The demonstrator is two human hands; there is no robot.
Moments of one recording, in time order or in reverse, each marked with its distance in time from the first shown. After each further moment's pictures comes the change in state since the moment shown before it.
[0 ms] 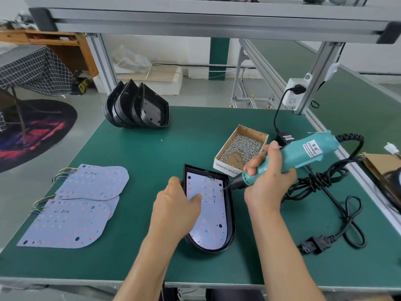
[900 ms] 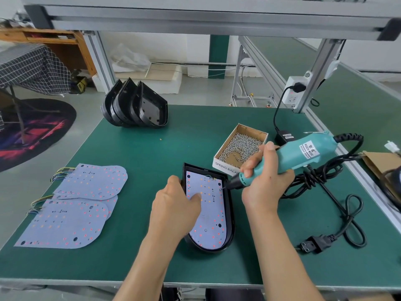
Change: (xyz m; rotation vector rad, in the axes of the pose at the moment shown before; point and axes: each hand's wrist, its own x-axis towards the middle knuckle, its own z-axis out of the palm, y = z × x) left_hand 0.002 0.000 0.003 0.021 0.024 0.011; right_hand -0.005 0.002 0.000 -0.043 -0.065 -0.054
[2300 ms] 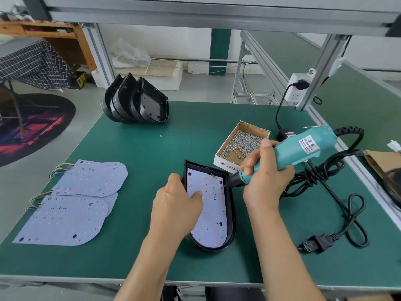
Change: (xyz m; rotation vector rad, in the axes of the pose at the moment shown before) left_hand 0.000 -0.002 0.003 -0.015 0.018 -0.014; right_hand 0.001 0.002 0.003 -0.060 -0.037 -0.026
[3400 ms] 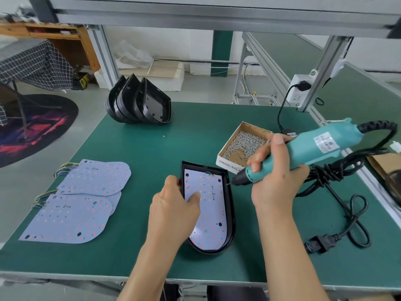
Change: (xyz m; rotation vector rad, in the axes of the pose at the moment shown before) left_hand -0.015 -0.007 -0.009 -0.100 0.067 0.022; right_hand -0.009 -0.032 0.003 0.087 -0.125 -0.010
